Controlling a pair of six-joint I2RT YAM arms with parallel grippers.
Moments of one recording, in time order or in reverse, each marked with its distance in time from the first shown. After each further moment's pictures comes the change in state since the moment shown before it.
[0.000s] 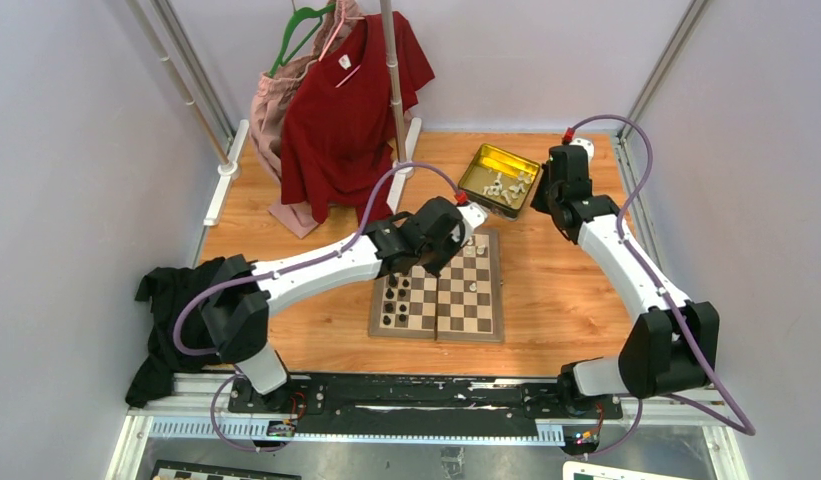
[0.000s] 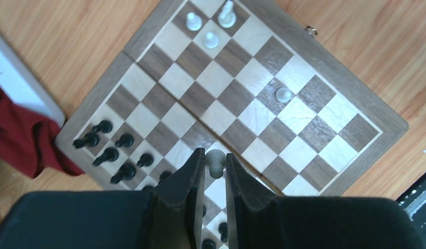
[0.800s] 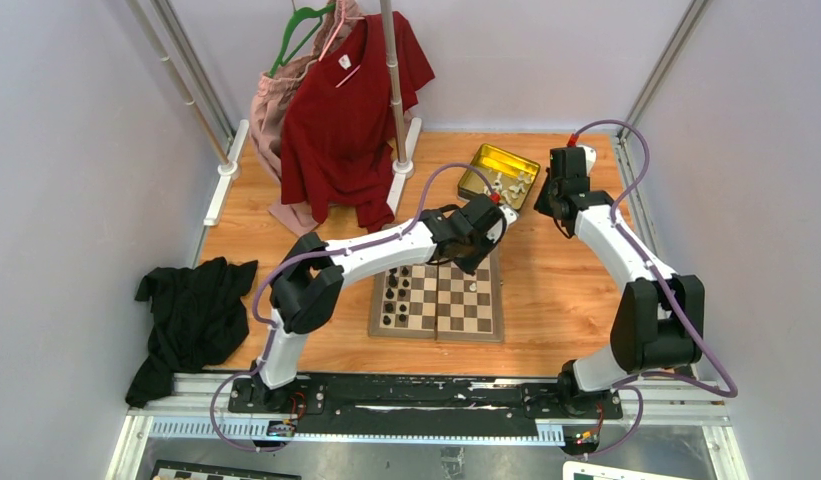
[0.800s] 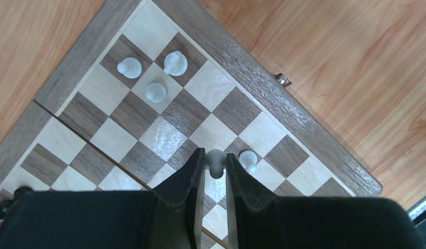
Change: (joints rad) left arm -0.029 0.394 0.352 -0.092 0.084 -0.101; right arm -0.069 0.119 0.000 0.015 -0.001 0.042
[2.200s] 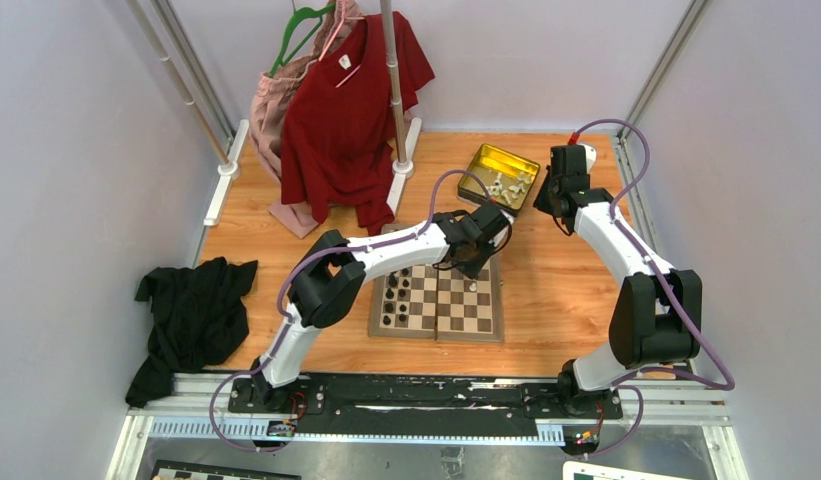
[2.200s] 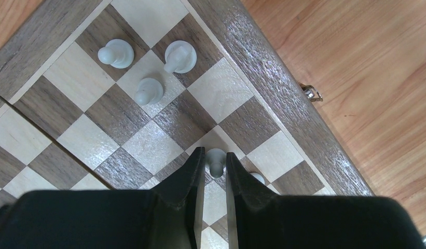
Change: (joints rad) left arm 0.000 0.135 0.085 -0.069 -0.047 -0.145; right arm -0.011 0.031 0.017 0.014 -0.023 0.021
